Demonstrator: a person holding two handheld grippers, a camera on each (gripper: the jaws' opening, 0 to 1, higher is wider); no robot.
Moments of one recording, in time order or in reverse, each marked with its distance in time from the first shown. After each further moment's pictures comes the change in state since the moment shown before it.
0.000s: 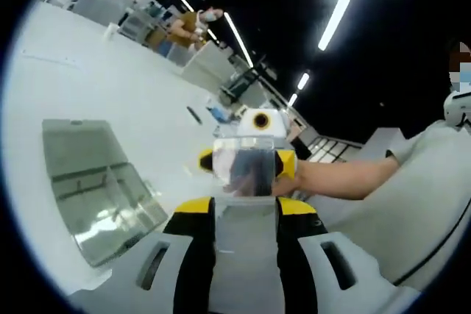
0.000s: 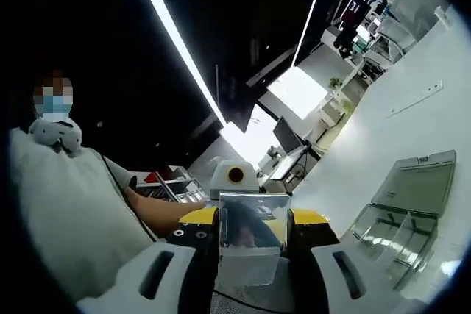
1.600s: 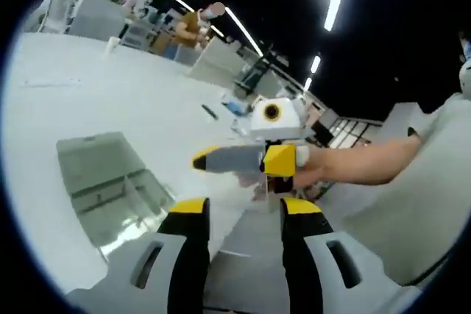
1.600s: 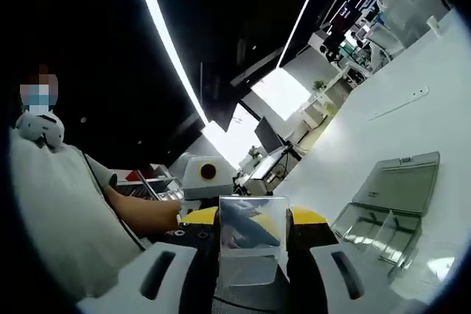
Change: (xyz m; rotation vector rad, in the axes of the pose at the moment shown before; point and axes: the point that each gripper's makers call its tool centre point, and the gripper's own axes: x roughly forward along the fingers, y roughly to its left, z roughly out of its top) left arm 0.007 0.012 -0.004 0.154 0.058 0.151; right arm -0.003 -0.023 -0.004 -0.024 0.007 -0.139
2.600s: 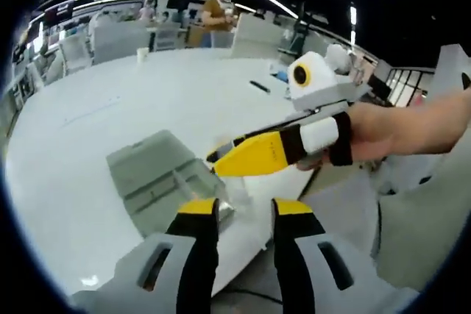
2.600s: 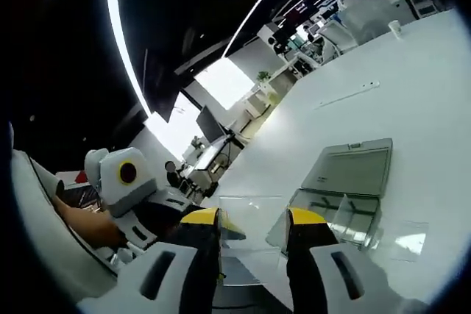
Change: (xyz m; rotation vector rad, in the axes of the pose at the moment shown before) left arm 0.001 0.032 -0.019 0.192 0.170 0.399; right arm 0.005 -0.043 -0.014 0.038 0.073 -0.364
